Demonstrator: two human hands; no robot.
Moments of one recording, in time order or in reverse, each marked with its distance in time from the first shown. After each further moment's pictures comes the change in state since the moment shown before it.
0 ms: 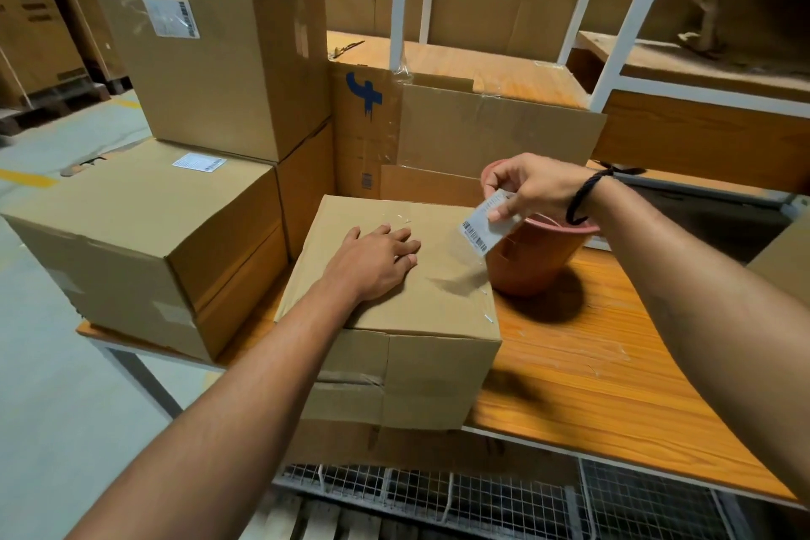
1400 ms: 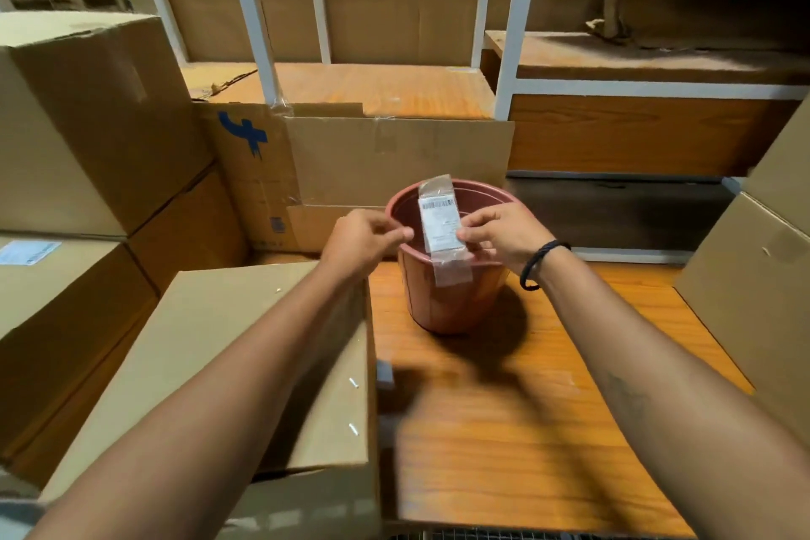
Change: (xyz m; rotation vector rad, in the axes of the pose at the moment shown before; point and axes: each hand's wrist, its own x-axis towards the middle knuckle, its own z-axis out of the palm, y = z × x) left_hand 0.164 0.116 -0.008 -0.733 0.180 -0.127; right_hand 0.008 0.148 -0.054 0.716 0.486 0.189
